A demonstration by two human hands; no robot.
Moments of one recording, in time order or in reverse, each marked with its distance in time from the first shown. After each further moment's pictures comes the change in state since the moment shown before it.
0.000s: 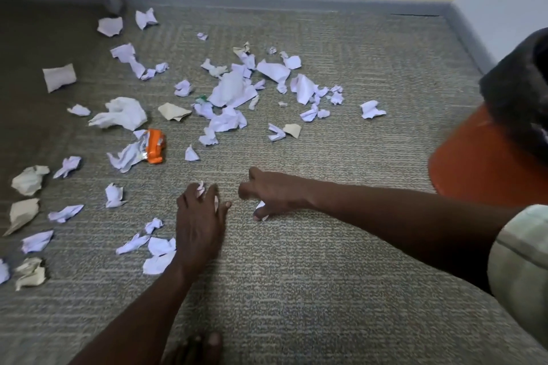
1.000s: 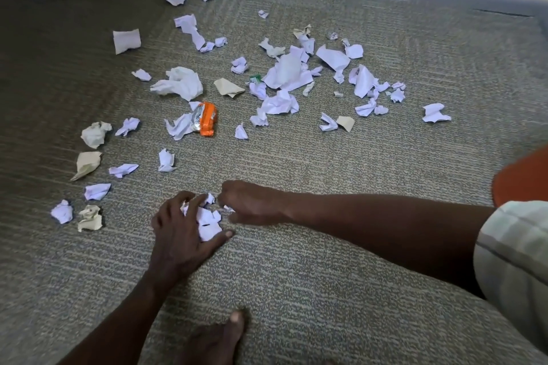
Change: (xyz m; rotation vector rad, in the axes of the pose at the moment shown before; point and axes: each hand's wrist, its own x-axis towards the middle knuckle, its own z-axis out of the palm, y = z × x) left_hand -0.079 -0.103 -0.024 -0.022 -0.007 -0.116; right_hand 0.072 -0.108 0.025 0.090 0.076 -0.337
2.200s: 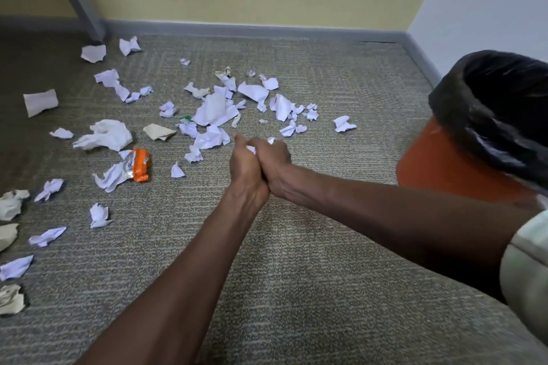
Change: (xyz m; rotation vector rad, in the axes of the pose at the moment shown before) left_hand 0.102 0.304 -0.087 -1.829 -0.368 -0.701; right_hand -0.097 0.037 -0.103 1.124 1.071 1.127
